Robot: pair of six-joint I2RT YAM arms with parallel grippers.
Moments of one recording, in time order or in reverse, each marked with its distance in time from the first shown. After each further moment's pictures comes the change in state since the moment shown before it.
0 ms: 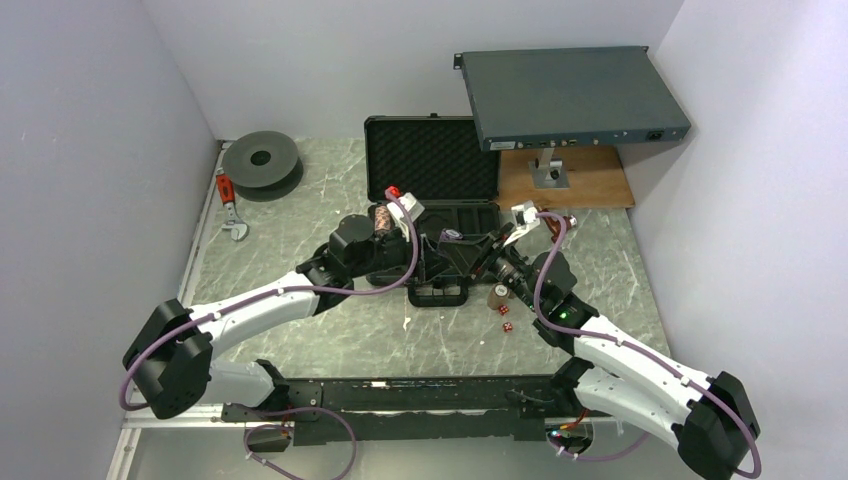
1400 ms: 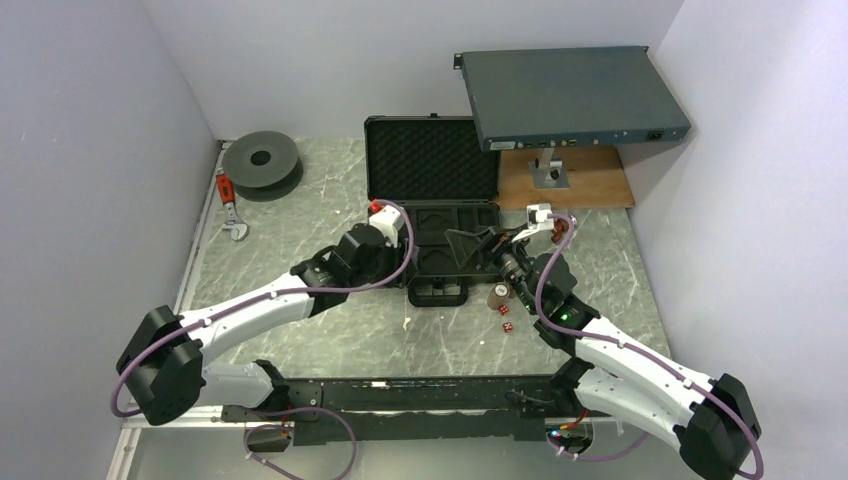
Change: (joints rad) left arm -0.011 -0.042 -0.003 -0.443 -0.389 -0.060; right arm 0.010 -0.015 -0.003 -0.034 0.250 0.008
